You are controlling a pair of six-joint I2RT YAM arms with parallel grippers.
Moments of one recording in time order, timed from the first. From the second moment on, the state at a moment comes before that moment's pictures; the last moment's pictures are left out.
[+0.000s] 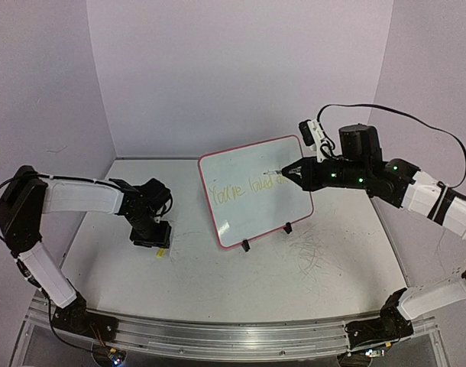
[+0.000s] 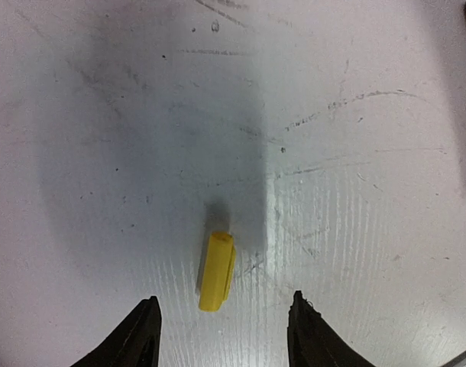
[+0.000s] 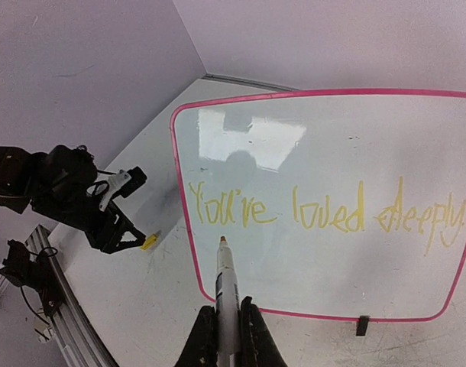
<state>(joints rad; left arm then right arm) -0.66 1.60 0.97 -0.66 -0.05 -0.56 0.69 1.26 1.16 -0.32 -0.18 0.27</state>
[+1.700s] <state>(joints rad) -1.17 1.19 1.08 -0.56 -0.21 -0.25 0.69 1.35 1.16 -0.32 -0.35 0.21</state>
